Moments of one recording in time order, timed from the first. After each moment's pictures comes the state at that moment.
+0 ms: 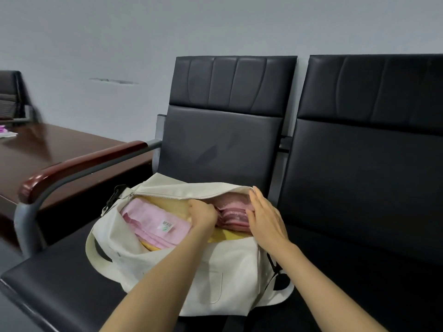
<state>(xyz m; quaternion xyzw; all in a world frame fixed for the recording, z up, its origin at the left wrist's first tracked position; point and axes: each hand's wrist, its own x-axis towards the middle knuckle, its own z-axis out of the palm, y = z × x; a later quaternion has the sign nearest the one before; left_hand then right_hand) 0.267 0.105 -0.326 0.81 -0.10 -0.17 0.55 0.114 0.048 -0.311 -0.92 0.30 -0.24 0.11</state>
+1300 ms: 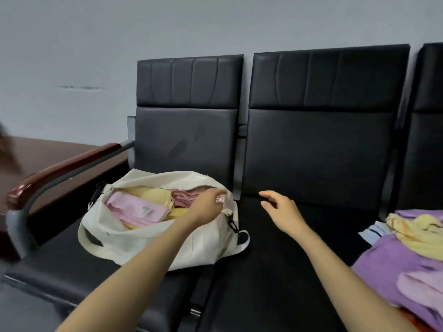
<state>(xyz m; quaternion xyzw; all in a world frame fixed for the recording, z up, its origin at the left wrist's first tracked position) 0.142 0.164 -0.270 0.76 -0.58 -0.10 0.27 -0.050 0.062 -0.290 -0.81 0.39 -0.28 0.33</state>
